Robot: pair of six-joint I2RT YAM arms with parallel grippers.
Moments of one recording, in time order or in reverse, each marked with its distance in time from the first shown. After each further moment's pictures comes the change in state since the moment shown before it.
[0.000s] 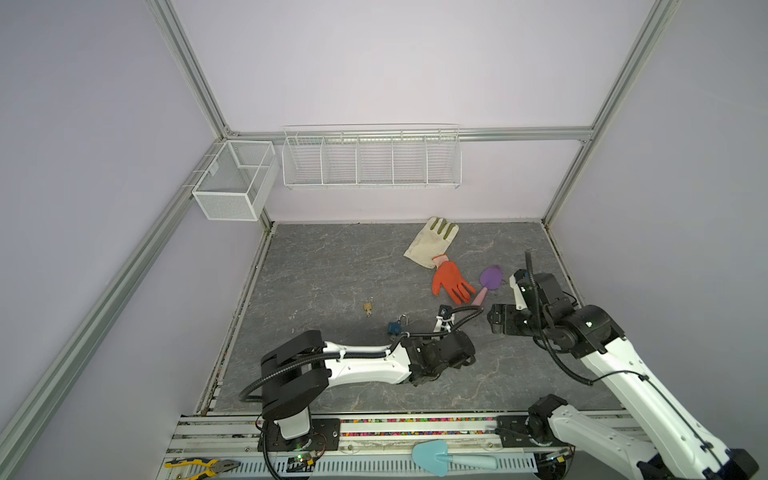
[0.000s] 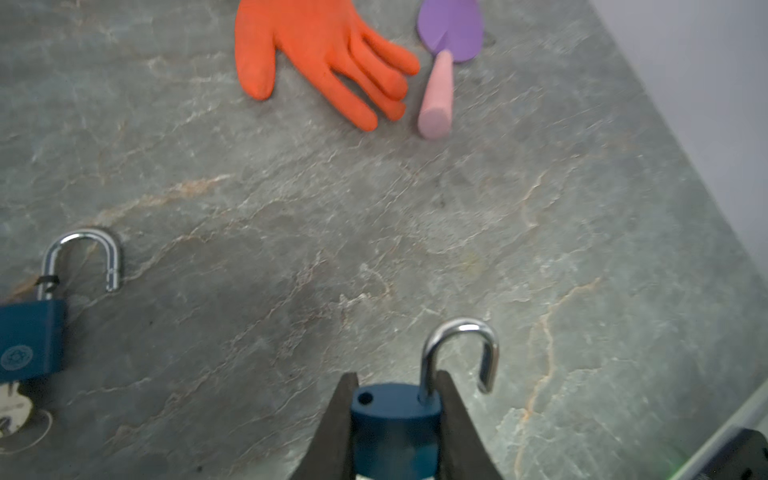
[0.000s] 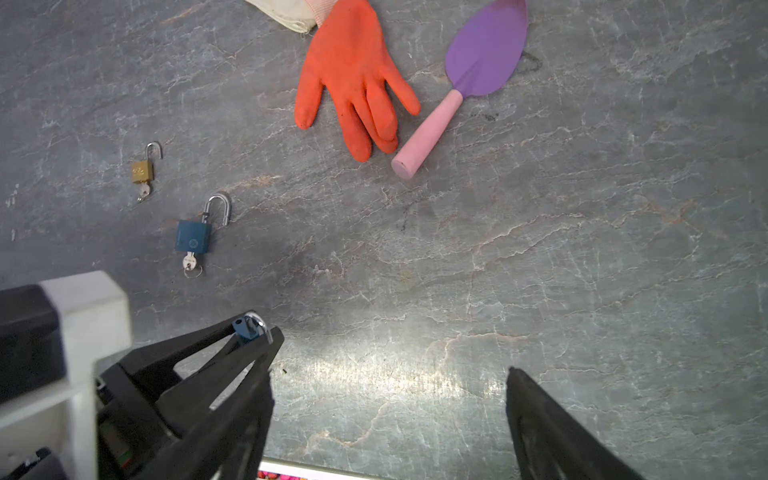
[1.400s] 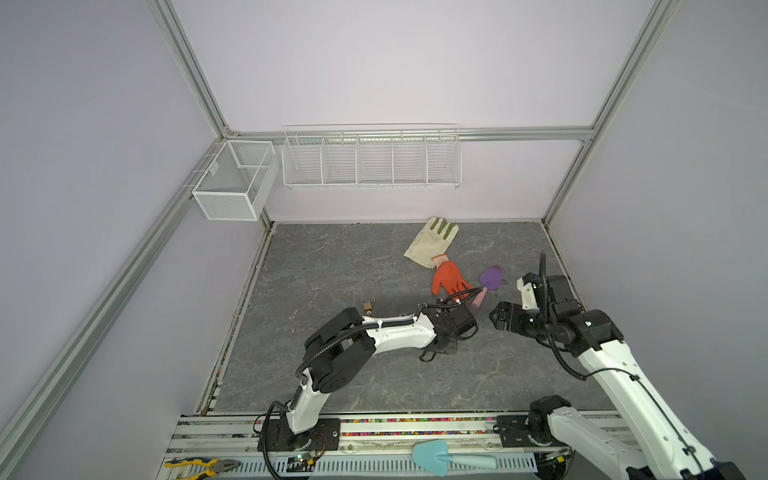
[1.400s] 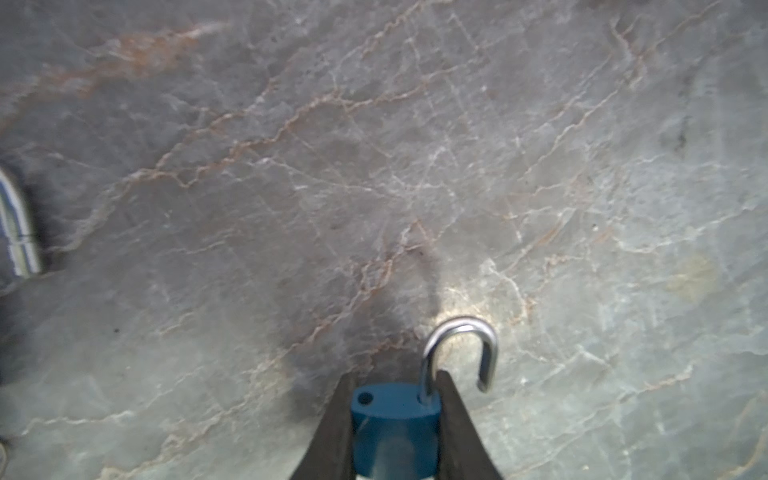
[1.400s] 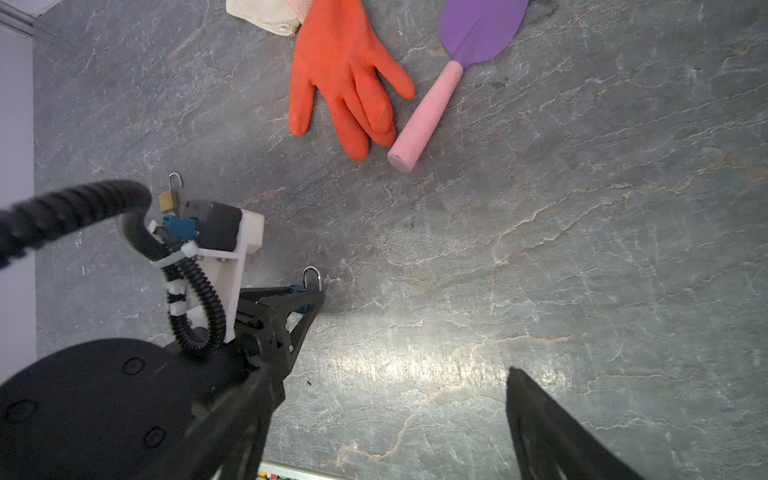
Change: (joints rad) left arm 0.149 0.277 0.296 -0.378 0.270 -0.030; right arm -0.187 -0.019 -0.091 0.085 -0.196 -0.010
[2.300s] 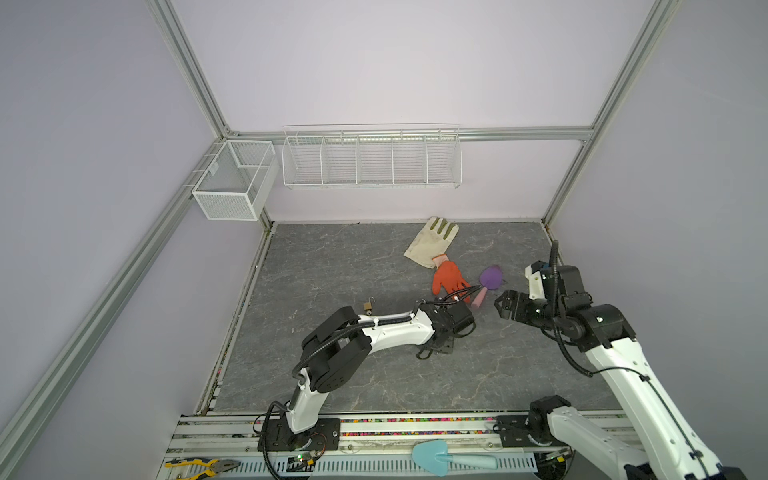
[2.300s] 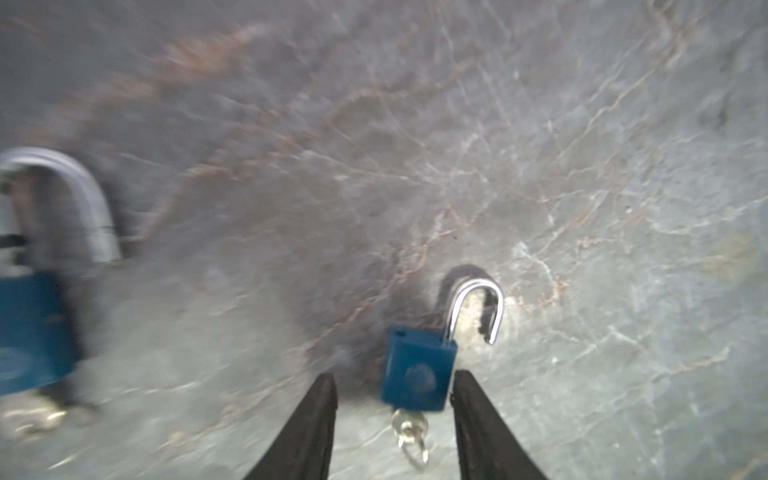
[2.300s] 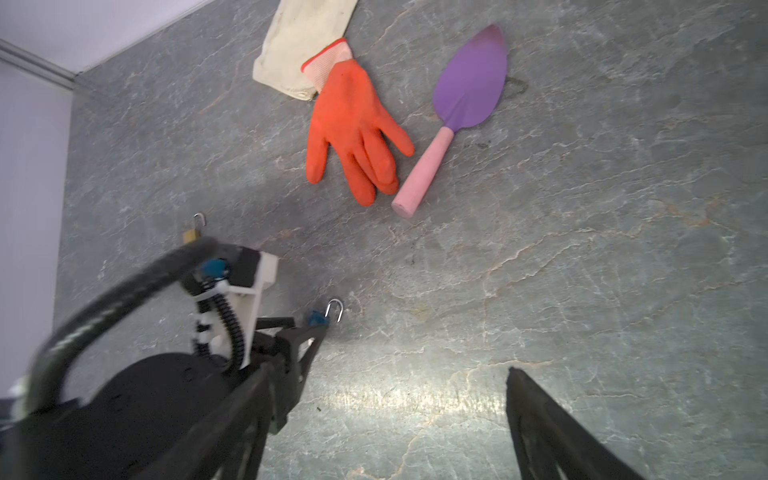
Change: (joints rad) left arm 0.027 -0.062 0.019 -0.101 -0.024 0.064; right arm -0.035 0.029 0.112 -0.013 0.066 -0.012
